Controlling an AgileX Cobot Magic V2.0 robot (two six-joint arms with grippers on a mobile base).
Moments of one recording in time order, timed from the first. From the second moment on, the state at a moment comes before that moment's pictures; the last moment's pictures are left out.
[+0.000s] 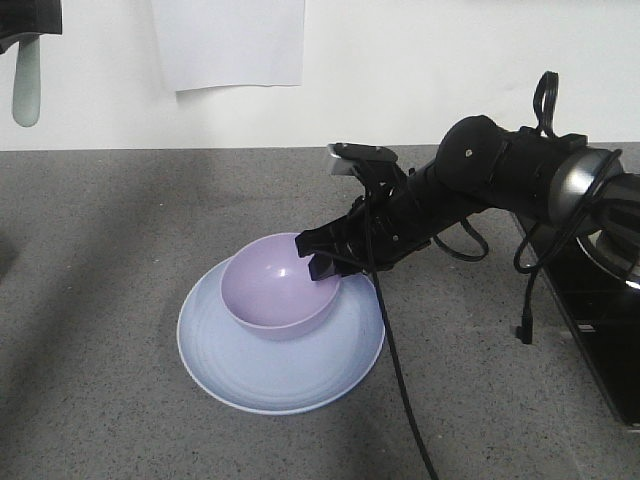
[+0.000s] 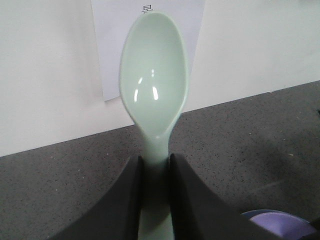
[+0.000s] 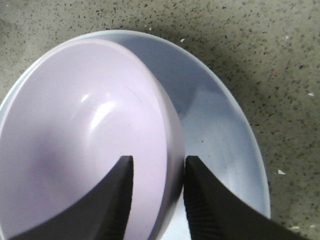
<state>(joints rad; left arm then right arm) -0.17 1.29 -1.50 -0.13 0.72 0.07 0.41 1.87 -1.43 0.58 0.80 -0.31</state>
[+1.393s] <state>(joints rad) -0.33 1.48 -1.50 -0.14 0.76 0.25 0.41 1.38 -1.87 0.04 0.96 -0.13</state>
